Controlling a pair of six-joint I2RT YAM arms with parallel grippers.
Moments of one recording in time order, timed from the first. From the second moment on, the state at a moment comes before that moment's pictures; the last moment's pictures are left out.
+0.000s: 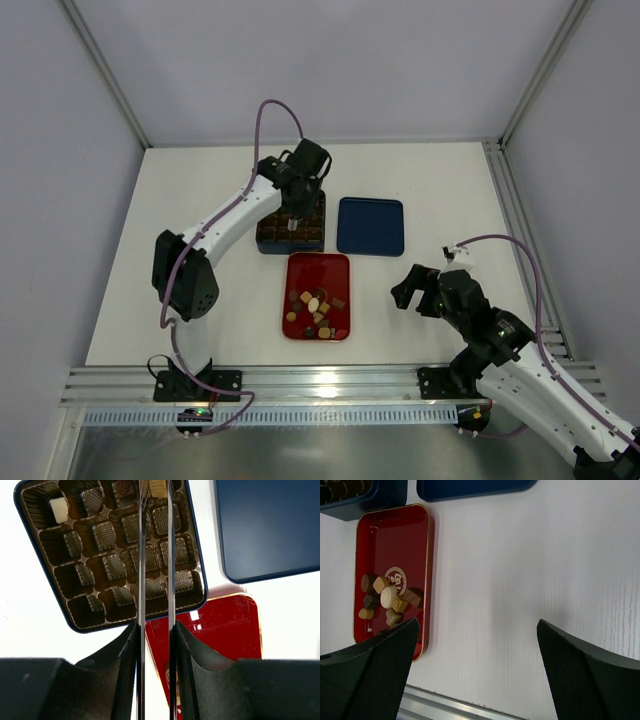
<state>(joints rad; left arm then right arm) -0.64 1.91 1.82 -0.95 -0.21 -0.29 0.64 0.49 0.47 -0.62 0.22 0.72</state>
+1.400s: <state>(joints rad) -0.94 1.27 1.26 -1.02 -0.17 -0.43 0.64 0.52 0.44 -0.57 0.21 0.72</state>
